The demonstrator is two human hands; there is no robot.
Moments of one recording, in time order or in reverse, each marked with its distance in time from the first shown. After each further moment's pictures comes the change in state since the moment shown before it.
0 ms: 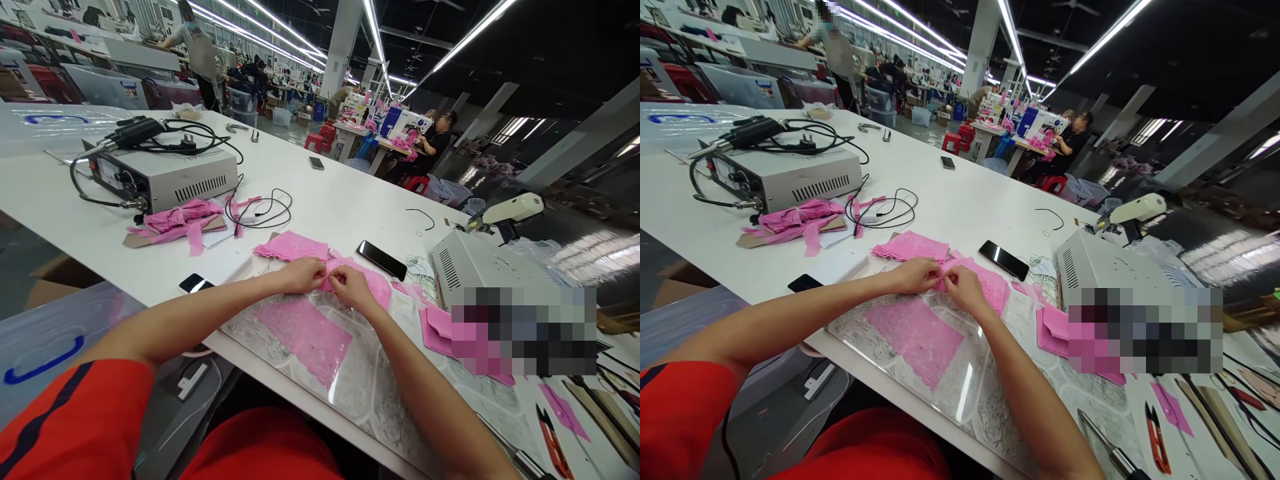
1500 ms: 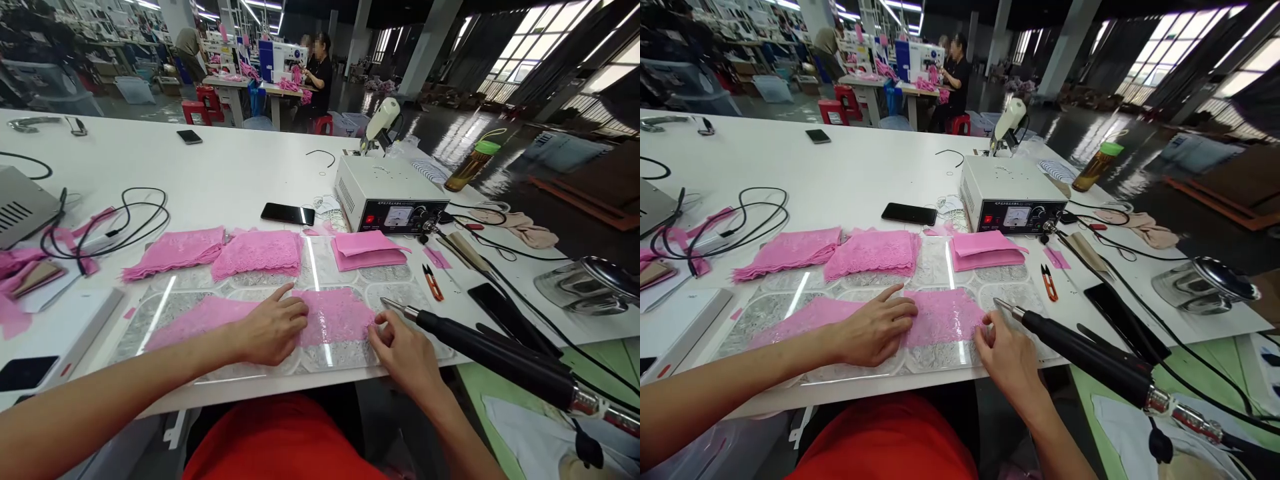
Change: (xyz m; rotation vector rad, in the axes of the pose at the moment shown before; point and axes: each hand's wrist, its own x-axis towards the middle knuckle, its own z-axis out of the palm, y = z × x) left_hand -0.017 0.136 0.034 0.074 -0.284 0.780; right_hand -0.274 0.020 -0.094 -0.612 0.331 0.636
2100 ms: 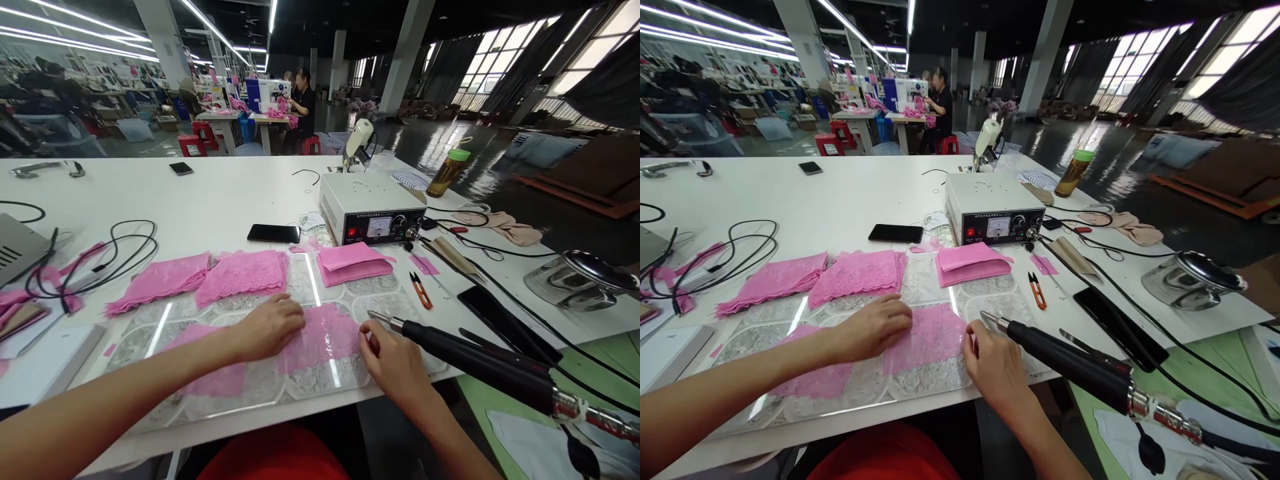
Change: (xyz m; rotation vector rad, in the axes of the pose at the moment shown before) left_hand 0.042 -0.014 -0.013 -0.144 0.008 -0.110; right_hand 0.014 -0.001 0.001 0.070 0.204 -0.184
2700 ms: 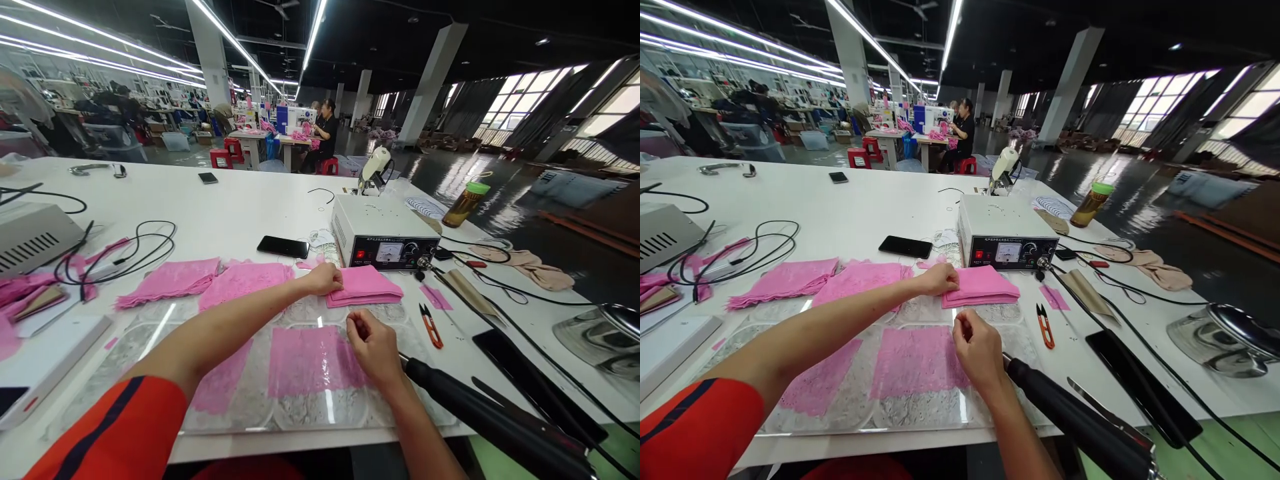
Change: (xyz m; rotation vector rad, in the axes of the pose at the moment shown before) left_hand 0.158 -0.075 0.023 -0.372 -0.031 -0.420; right_hand 0.058 0.004 0.024 0.452 0.053 0.038
